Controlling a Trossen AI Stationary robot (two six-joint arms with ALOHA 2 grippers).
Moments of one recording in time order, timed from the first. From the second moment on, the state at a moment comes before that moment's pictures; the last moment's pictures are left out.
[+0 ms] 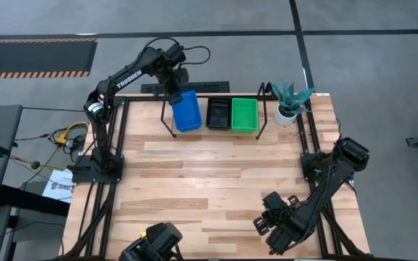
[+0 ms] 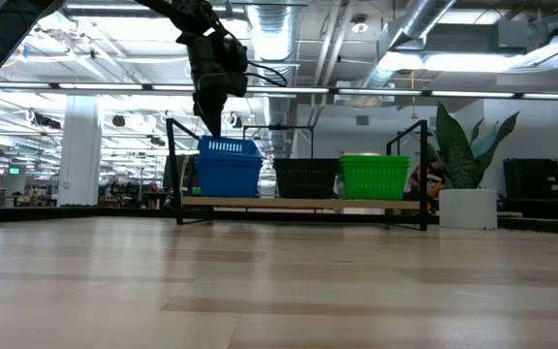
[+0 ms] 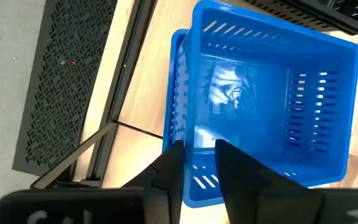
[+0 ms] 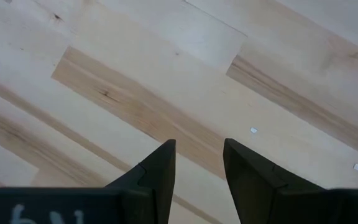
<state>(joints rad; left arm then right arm) 0.79 1.93 1.93 -1.33 0.13 0.46 0.85 1.78 1.36 -1.20 0.34 1.91</state>
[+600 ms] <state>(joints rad) 0.77 1.87 1.99 -1.32 0.27 0.27 0.83 1.78 1.36 -1.20 0.39 1.87</state>
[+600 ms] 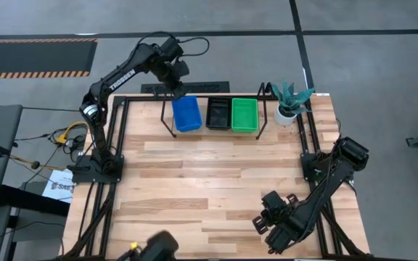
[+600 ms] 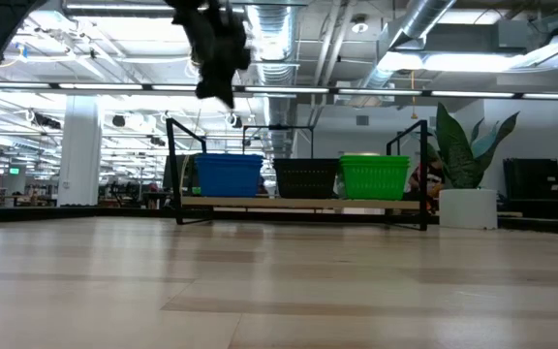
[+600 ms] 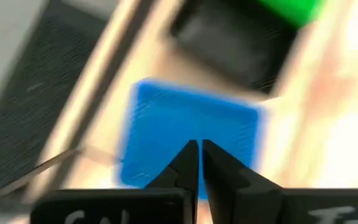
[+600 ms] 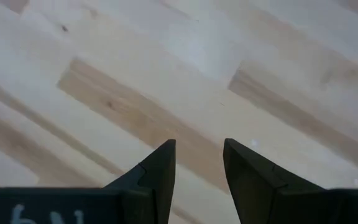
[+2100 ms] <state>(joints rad) -0.17 1.21 1.66 -0.69 0.39 -0.08 0.33 0.53 0.65 -0.05 0.47 0.51</state>
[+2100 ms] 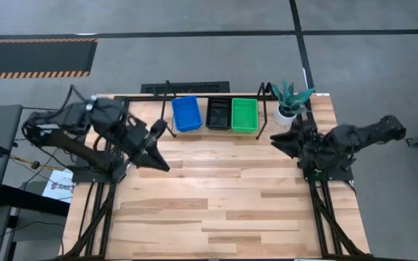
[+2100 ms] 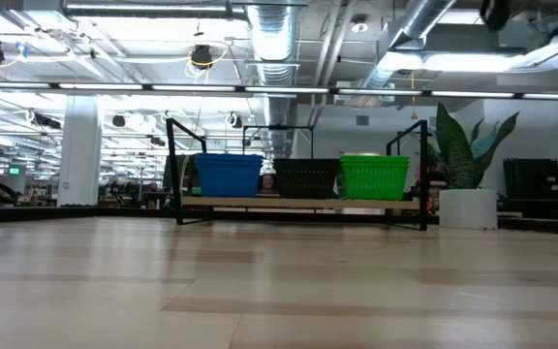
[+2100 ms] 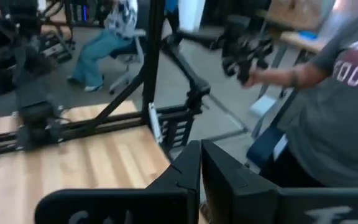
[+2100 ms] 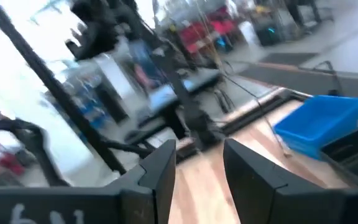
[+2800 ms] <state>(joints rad) -0.17 0.30 0.23 0.32 0.11 -0.53 0.38 0.13 0.02 0.63 0.50 0.29</state>
